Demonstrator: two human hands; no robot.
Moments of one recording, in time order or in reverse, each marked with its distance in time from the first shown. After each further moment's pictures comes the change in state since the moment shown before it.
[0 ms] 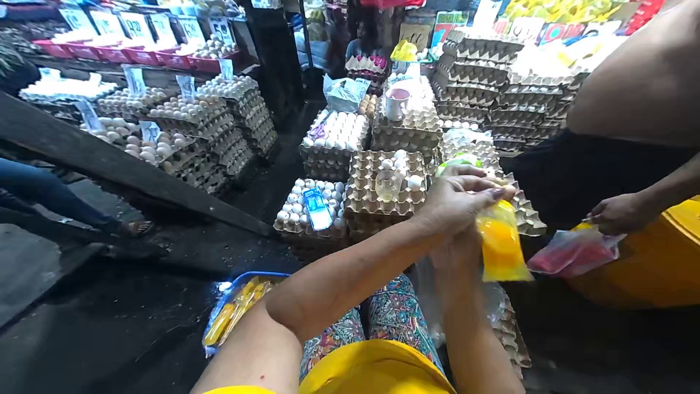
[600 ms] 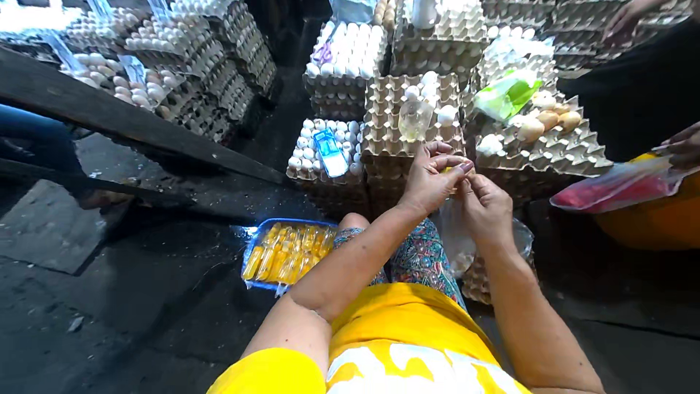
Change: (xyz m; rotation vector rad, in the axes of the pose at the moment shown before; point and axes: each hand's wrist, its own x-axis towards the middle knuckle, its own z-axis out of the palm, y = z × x) left_hand -0.032 -0.120 -0.042 -0.037 0.254 -0.072; right_hand -0.030 -0.007 -0.031 -1.663 -0.083 0.106
